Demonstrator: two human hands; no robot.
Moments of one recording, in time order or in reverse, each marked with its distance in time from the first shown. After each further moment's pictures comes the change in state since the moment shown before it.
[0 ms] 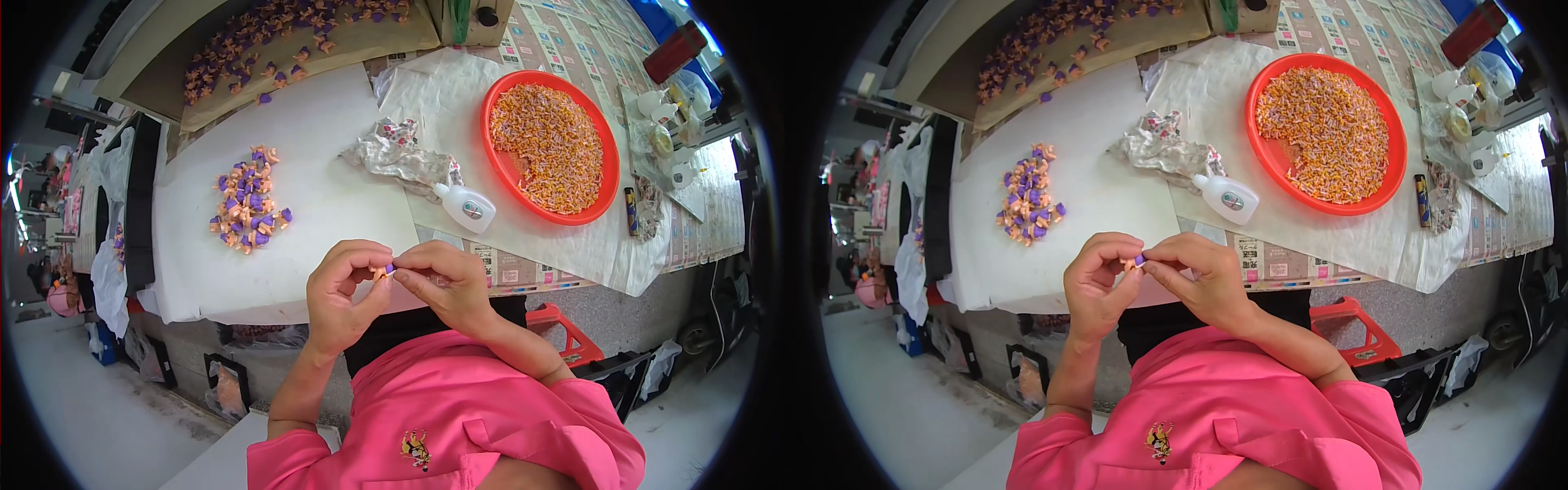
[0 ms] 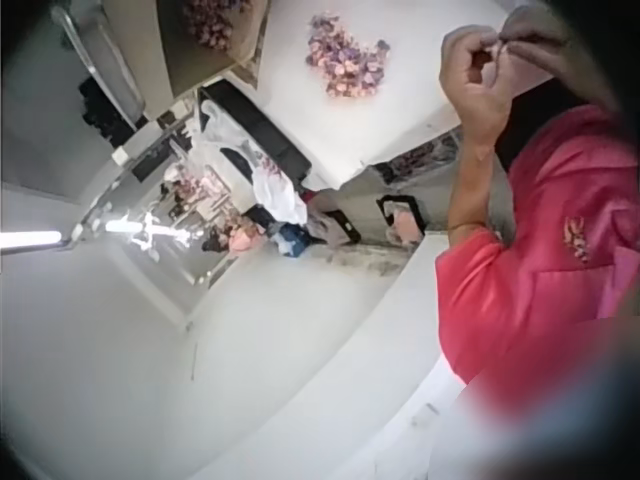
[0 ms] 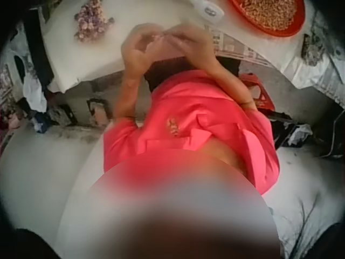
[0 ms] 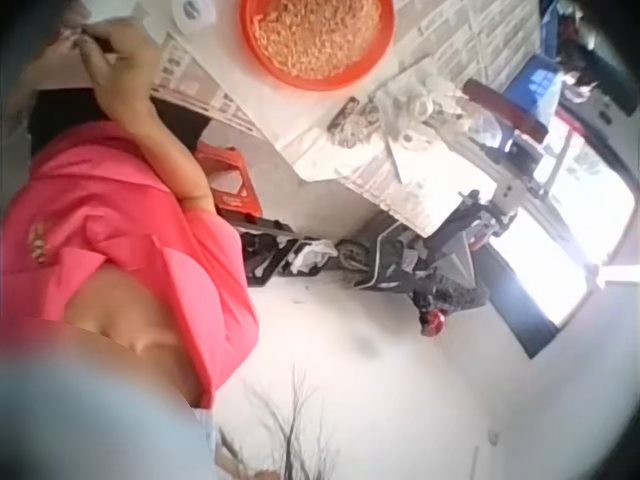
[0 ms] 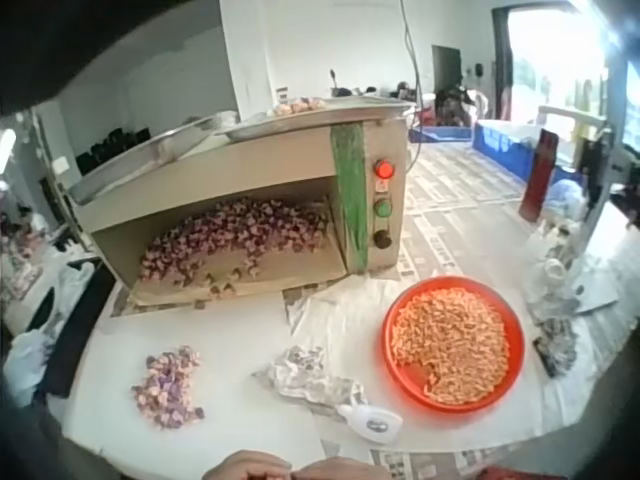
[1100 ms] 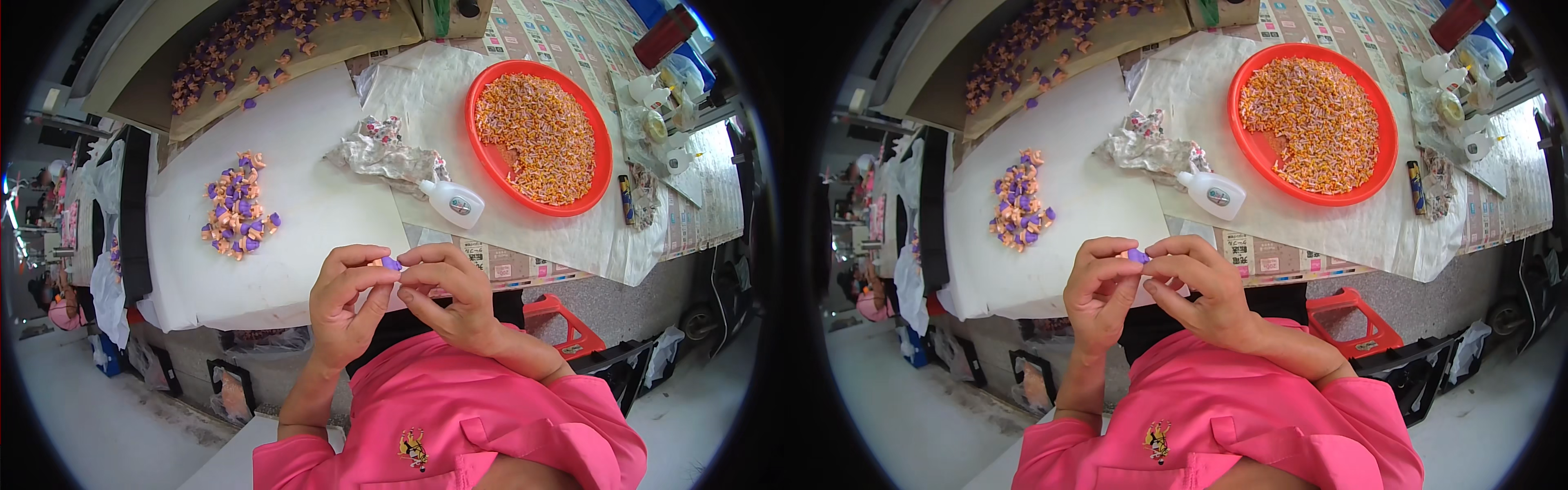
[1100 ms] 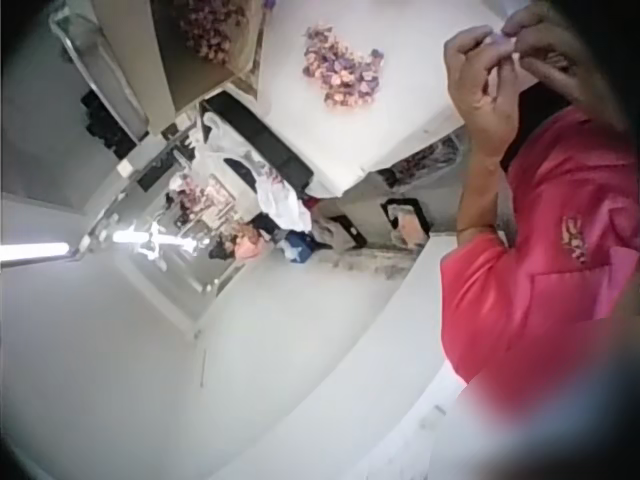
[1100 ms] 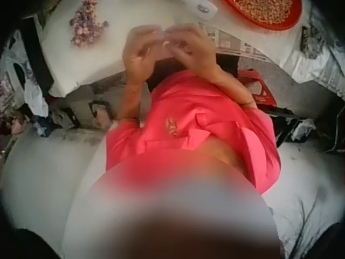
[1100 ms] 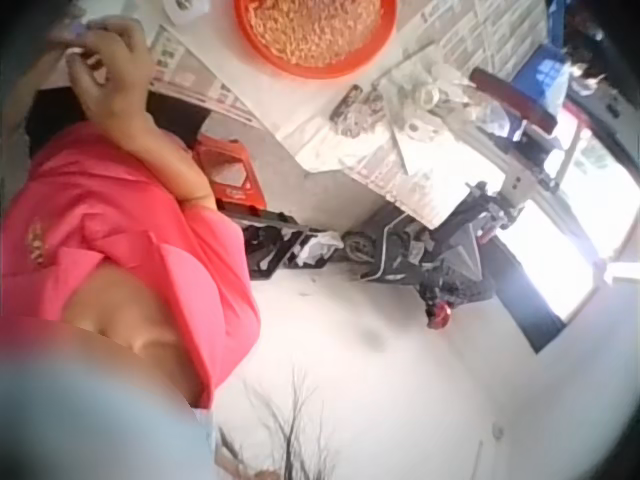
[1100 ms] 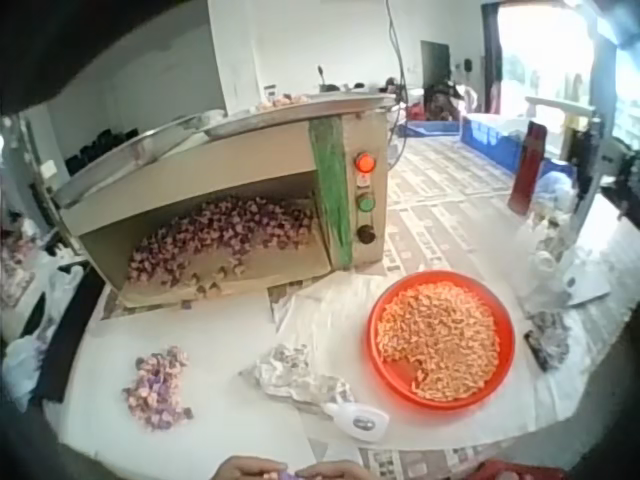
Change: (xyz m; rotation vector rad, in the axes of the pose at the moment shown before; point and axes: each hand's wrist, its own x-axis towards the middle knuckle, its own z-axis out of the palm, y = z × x) left_hand 0.002 -0.010 0.040 0.164 -0.034 0.180; right_hand -0.021 -0.002 -0.039 -0.059 0.034 -0.081
